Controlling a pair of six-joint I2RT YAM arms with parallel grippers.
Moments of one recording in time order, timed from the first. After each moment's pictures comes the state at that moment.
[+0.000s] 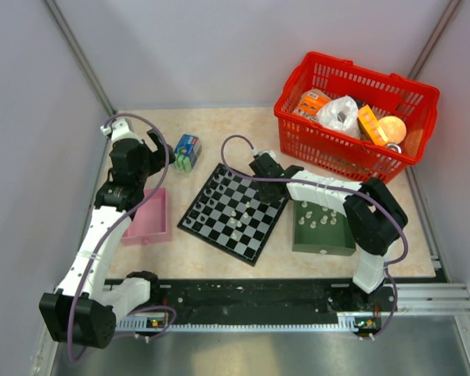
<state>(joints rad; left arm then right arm) -0.13 1.04 0.98 -0.31 -0.17 -0.51 0.75 1.81 1.23 -0.44 0.24 0.42</state>
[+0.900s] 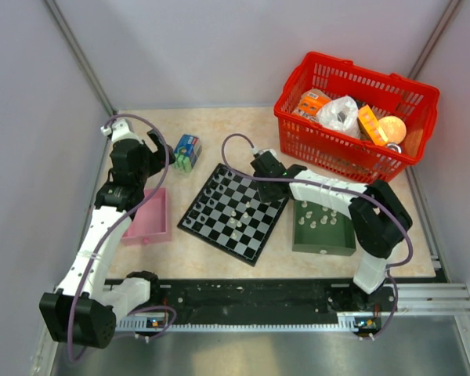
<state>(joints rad) -0.12 1.04 0.98 -0.31 -0.17 -0.52 0.75 1.79 1.22 -0.46 0.24 0.40</state>
